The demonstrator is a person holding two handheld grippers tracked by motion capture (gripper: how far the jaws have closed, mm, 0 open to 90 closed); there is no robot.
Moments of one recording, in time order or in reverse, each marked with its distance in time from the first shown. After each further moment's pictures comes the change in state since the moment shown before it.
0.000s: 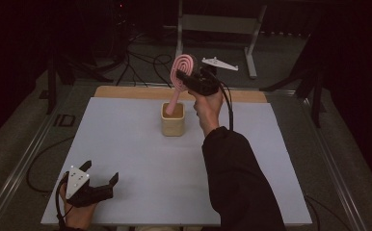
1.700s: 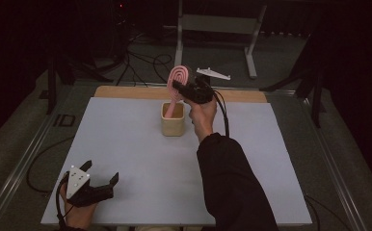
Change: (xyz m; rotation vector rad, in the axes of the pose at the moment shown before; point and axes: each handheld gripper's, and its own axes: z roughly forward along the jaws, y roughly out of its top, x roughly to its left) left arm 0.000 0.000 0.001 0.003 -0.003 0.002; right arm -0.006 -0.033 0.017 0.050 -0.002 0.055
